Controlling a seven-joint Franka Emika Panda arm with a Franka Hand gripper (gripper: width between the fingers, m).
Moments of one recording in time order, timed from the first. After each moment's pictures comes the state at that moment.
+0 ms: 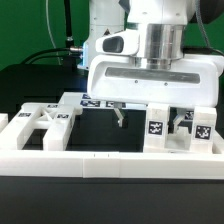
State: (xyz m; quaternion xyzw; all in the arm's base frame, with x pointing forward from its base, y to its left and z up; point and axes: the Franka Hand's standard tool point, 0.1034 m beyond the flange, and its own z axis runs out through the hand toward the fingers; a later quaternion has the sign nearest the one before) arm 0.587 0.039 0.030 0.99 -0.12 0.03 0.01
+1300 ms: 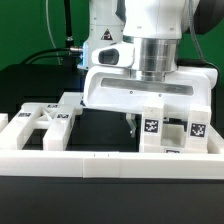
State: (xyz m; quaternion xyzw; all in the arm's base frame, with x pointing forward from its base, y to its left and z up) arm 0.581 0.034 0.015 0.99 -0.12 0.02 0.01
